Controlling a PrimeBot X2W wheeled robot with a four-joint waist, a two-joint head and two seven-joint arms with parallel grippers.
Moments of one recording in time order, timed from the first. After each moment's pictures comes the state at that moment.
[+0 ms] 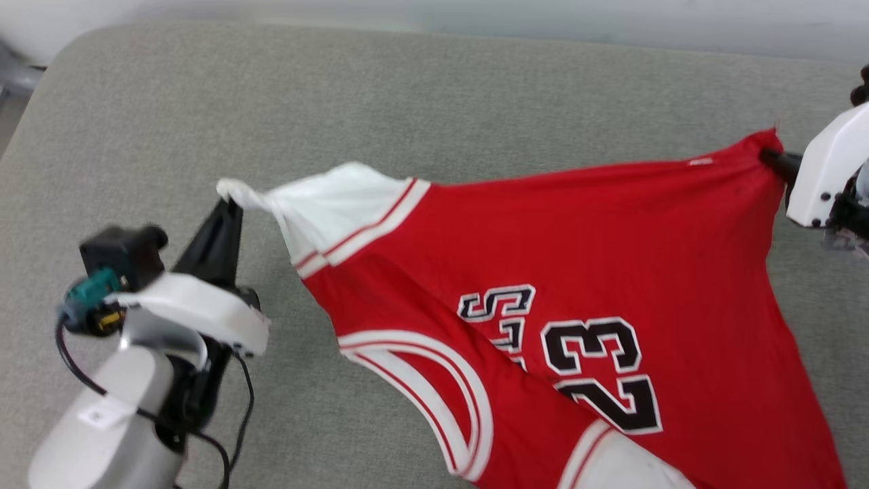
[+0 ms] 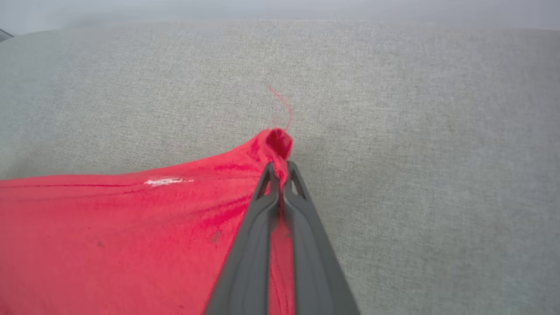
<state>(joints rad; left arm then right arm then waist) -0.38 0.50 -0.42 0.10 -0.71 0.18 -0.15 -0.83 -0.40 0.12 0.67 0.58 0.13 0.64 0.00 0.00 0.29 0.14</state>
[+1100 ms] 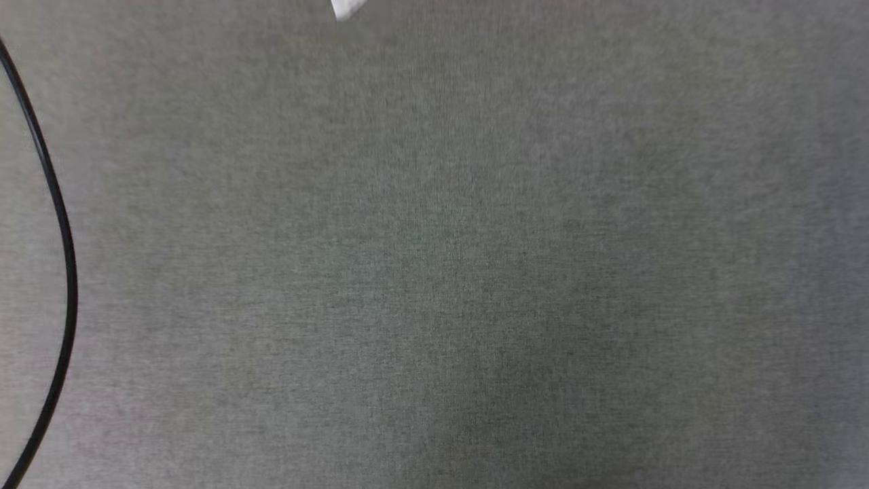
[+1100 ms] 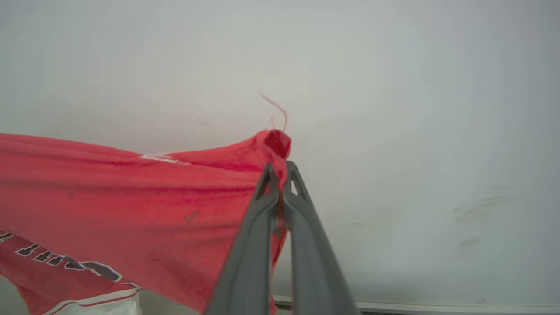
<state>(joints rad) -1.64 0.54 -0.38 0.73 -0.54 0.03 -0.08 -1.62 -0.28 -0.07 0.73 0.30 0.13 0.40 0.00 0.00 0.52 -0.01</state>
